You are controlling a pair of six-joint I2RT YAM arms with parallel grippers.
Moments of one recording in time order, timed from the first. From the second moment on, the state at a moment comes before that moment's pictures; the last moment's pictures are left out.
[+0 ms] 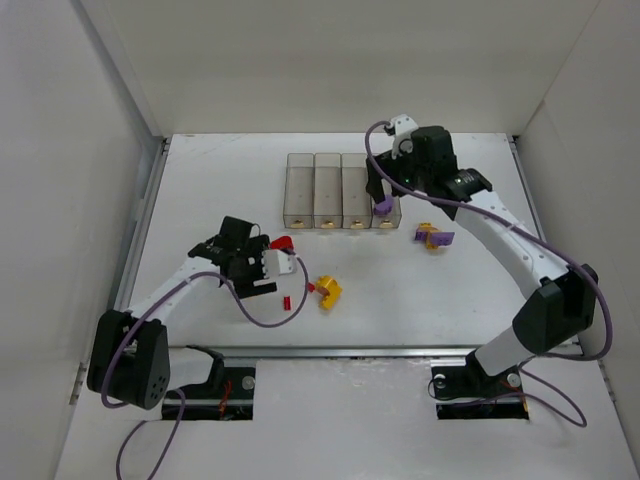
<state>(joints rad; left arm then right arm) -0.32 1.22 0.72 -0.56 0.21 1.05 0.42 1.54 1.48 -0.48 -0.08 -0.01</state>
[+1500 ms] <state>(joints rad) -0.26 1.34 1.05 -0.83 0.52 1.21 0.43 1.45 1.32 -0.45 -0.05 0.07</state>
